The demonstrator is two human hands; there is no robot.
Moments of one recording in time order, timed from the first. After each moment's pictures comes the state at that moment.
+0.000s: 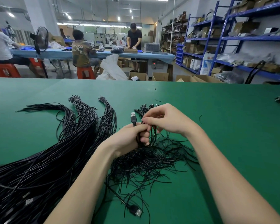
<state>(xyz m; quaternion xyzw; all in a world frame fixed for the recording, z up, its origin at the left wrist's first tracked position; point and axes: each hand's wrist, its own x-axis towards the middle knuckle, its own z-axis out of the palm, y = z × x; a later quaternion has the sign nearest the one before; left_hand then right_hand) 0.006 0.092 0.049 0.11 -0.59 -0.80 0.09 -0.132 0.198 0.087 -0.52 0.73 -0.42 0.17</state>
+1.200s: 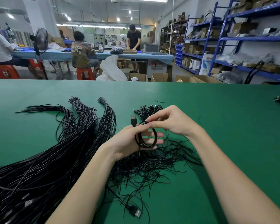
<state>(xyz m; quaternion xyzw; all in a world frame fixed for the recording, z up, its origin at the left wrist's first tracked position) 0.006 0.086 0.041 0.07 -0.56 -0.82 0.04 -0.138 0.210 0.084 -0.50 0.71 -0.46 0.17</state>
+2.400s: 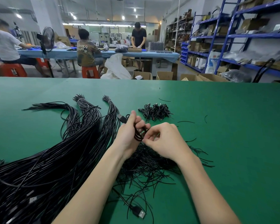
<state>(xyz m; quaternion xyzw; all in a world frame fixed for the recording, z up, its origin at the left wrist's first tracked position) -0.012 0.087 0.033 0.15 -0.41 -0.86 0.28 -0.085 0.202 0.037 -0.45 0.81 -0.37 0.04</state>
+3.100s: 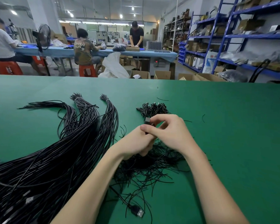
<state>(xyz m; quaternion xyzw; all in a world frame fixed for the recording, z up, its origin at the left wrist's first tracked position) -0.003 0.098 0.031 0.07 -0.78 -0.62 0.09 -0.096 0.210 0.054 -0.44 0.76 -0.48 0.03</state>
